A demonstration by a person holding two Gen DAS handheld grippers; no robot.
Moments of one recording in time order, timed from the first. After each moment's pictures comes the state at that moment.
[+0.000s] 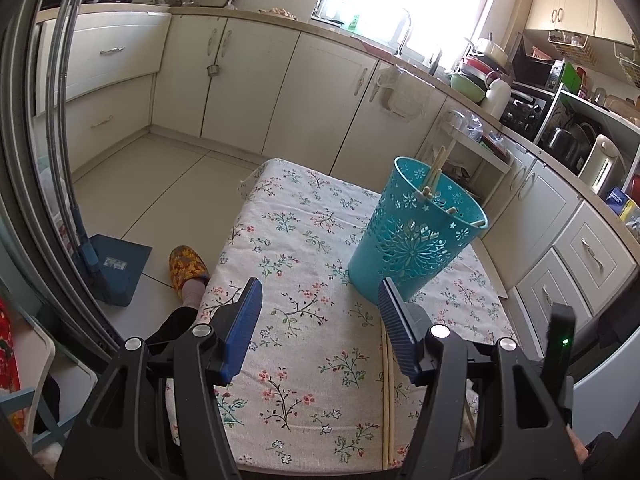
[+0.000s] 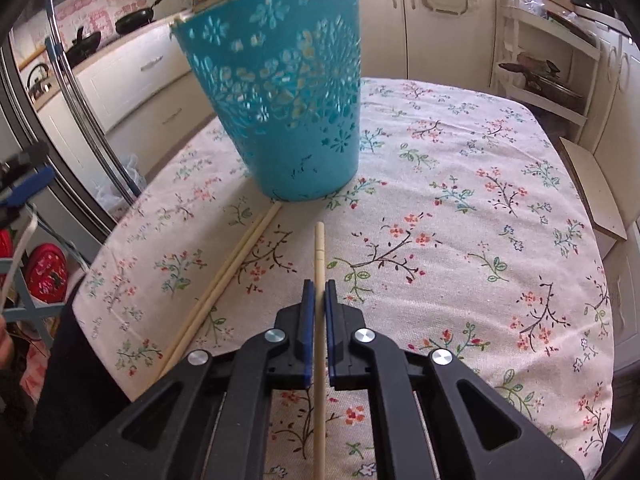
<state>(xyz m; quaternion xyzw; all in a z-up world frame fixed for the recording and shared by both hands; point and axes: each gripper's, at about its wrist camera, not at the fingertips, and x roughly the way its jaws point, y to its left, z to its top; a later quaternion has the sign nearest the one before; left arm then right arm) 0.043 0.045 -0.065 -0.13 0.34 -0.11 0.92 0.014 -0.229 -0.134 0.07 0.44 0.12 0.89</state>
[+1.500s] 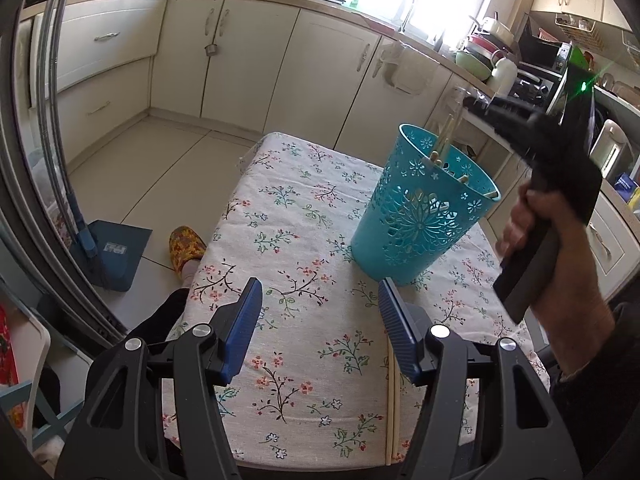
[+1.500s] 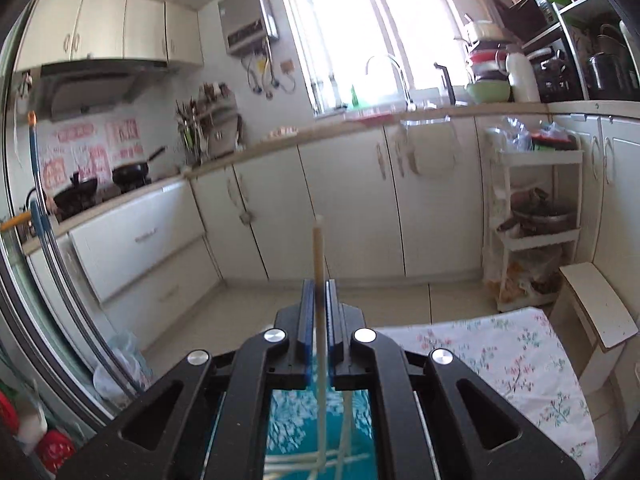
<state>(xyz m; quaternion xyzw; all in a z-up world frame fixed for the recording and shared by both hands) 0.052 0.034 -0.082 -0.12 0.37 -0.11 0.91 0.146 -0.203 -0.015 0.12 0.19 0.07 0.97</state>
